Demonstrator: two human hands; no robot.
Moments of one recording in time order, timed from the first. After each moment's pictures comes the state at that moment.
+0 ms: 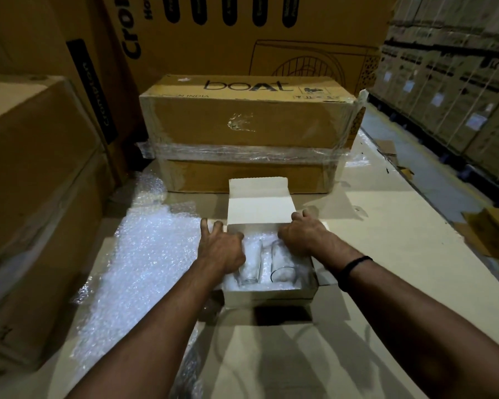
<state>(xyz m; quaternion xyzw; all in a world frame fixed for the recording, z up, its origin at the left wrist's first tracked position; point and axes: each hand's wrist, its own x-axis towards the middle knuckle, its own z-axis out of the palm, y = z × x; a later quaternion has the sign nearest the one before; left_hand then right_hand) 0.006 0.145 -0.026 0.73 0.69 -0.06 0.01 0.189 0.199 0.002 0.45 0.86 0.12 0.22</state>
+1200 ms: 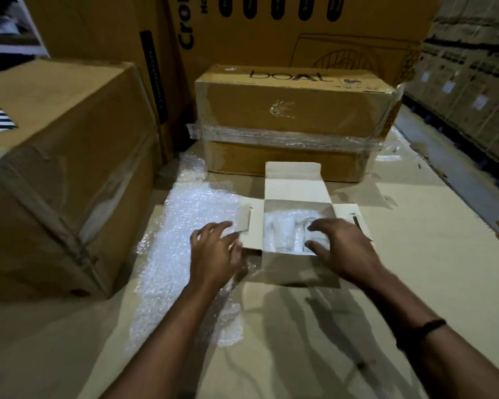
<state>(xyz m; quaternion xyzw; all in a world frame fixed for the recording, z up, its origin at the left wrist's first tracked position) -0.059 0.021 -0.062 0.66 0.69 0.28 -0.07 0.204 0.073 0.003 0.50 0.85 -0.04 -0.17</state>
